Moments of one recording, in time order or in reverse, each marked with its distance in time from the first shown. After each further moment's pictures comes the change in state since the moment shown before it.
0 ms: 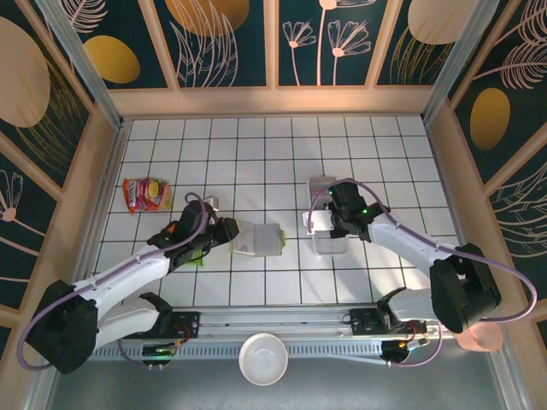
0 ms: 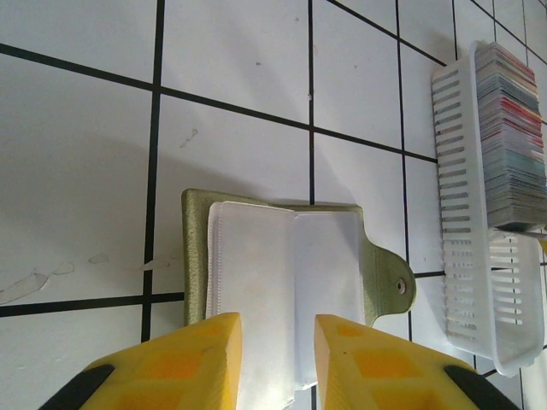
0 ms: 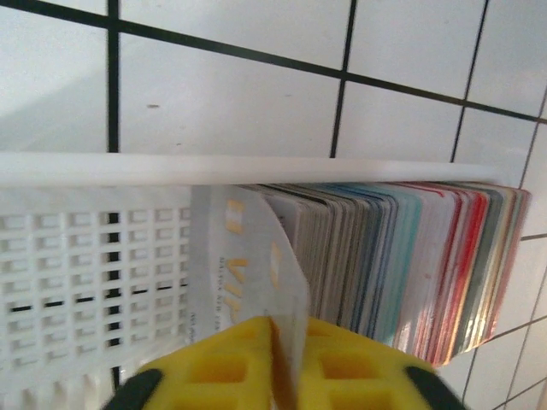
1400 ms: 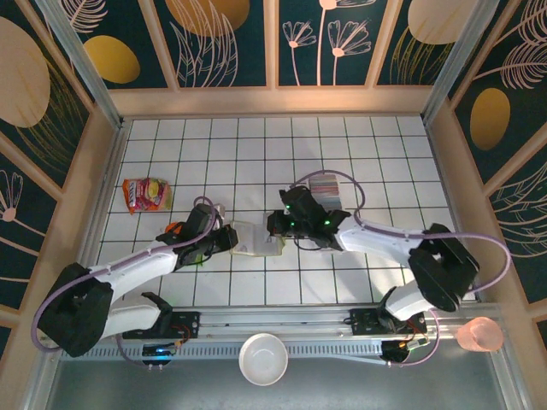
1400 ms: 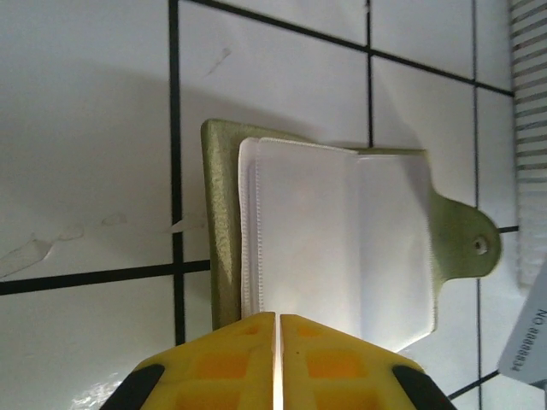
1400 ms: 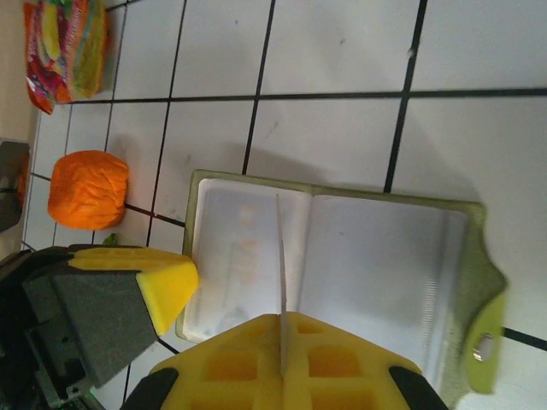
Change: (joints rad) left arm 0.000 0.119 -0.032 0.022 0.048 0.069; right arm 0.354 0.196 0.112 0.330 -0.148 2.107
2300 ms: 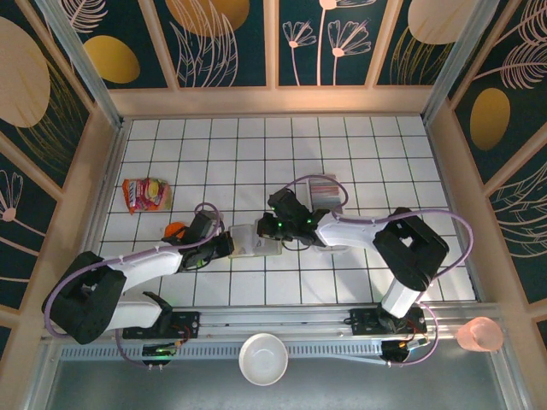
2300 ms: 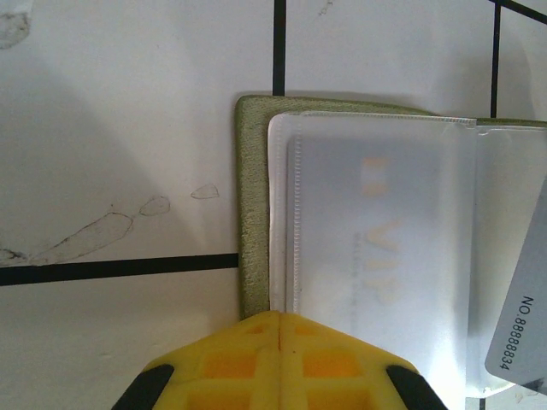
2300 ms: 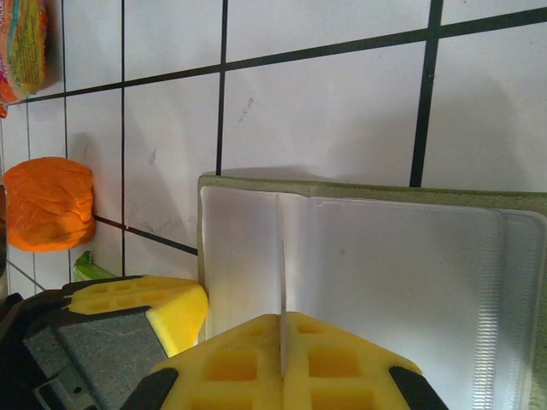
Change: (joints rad) left arm 0.000 0.082 -0.052 0.053 -0.057 0.018; right arm 0.014 0.187 0.051 0.082 -0.034 0.108
